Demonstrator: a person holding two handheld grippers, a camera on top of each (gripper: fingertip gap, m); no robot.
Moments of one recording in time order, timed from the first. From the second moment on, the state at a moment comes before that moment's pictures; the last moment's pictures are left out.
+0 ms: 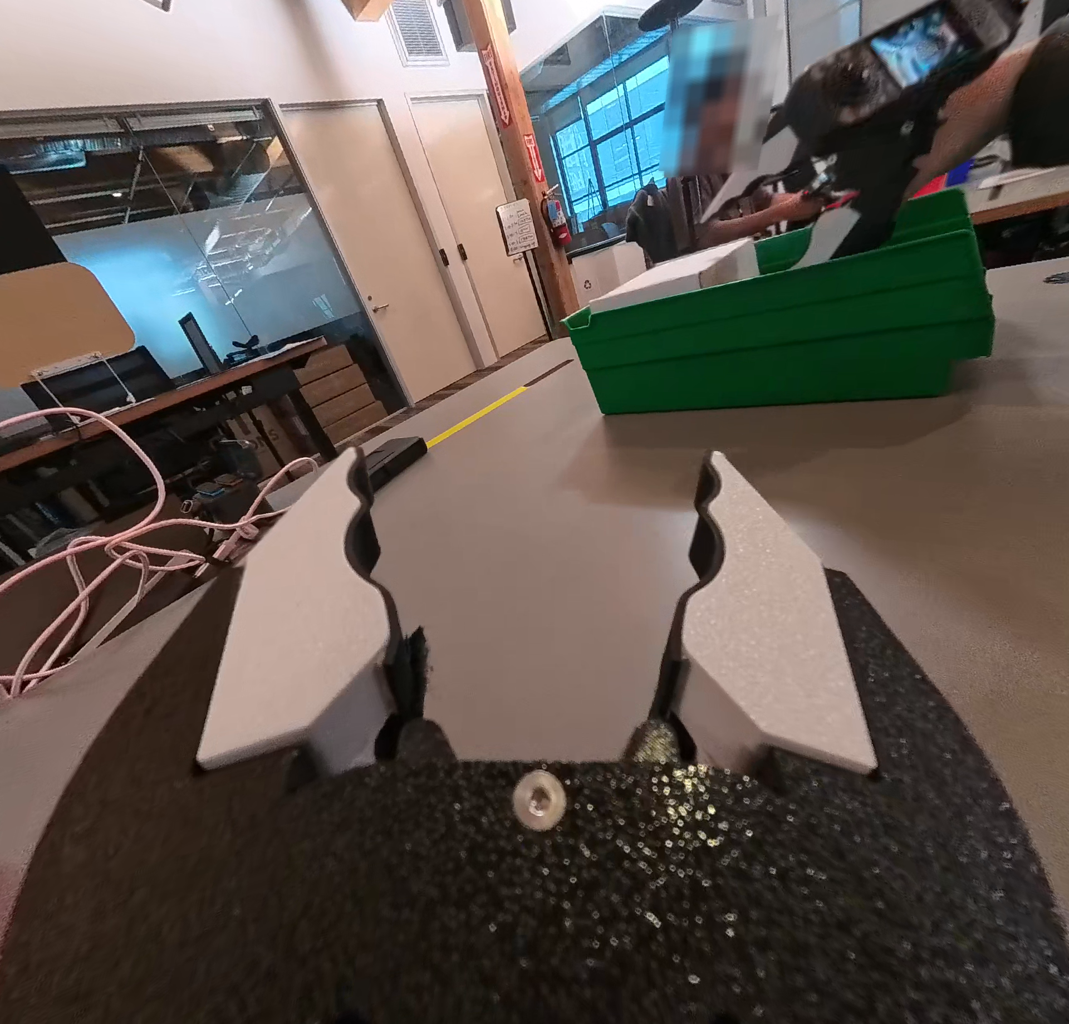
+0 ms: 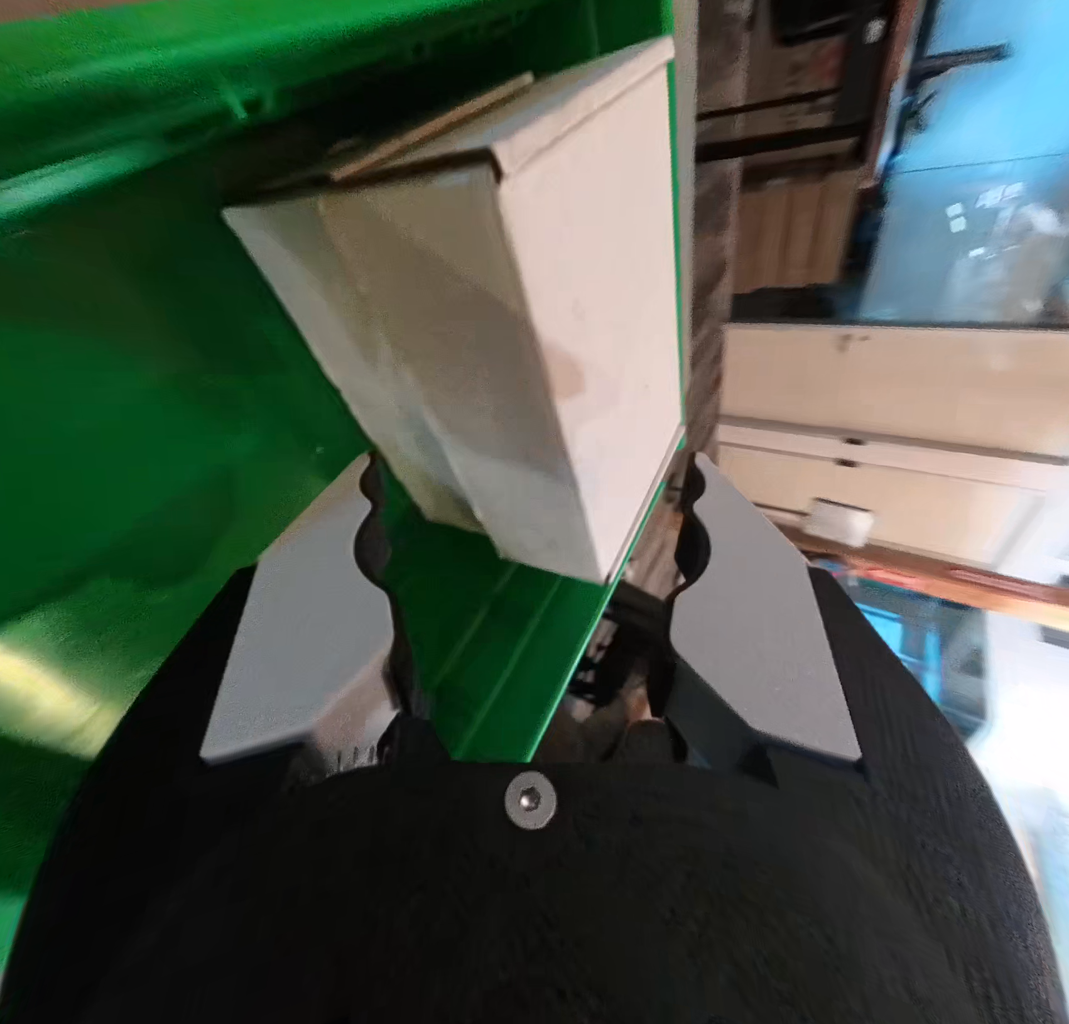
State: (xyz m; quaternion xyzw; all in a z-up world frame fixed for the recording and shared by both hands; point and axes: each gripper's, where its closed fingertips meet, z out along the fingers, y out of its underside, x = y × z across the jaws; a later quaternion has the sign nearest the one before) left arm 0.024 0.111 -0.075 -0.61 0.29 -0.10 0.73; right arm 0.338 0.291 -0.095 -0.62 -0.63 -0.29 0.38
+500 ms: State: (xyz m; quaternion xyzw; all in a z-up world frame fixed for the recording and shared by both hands) left arm 0.018 0.110 -0.081 -0.62 0.29 -0.09 0.72; right arm 0.321 0.288 -0.125 -0.69 -0.58 -0.19 0.38
